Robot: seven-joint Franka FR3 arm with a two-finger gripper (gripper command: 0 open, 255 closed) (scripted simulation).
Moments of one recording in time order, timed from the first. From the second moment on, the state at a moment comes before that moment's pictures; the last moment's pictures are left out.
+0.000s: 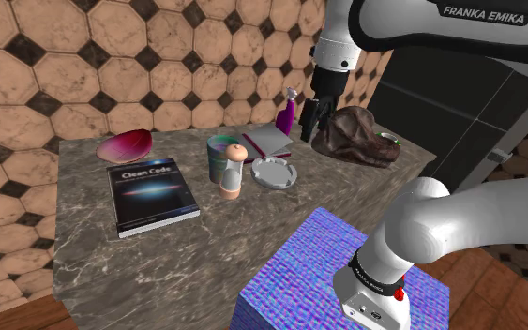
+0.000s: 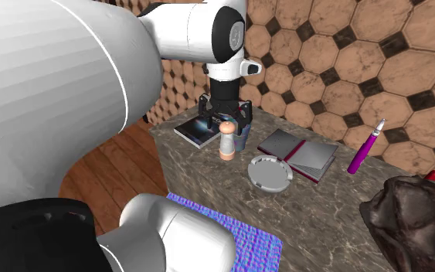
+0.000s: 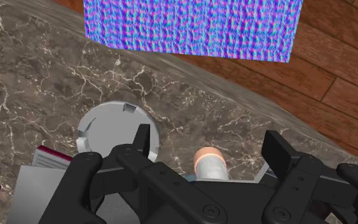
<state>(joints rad) -0.02 -0.82 0.06 -2.46 0.01 1.59 0.00</state>
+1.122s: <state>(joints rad) -0.03 -0.24 0.19 -2.22 -0.04 1.92 0.13</state>
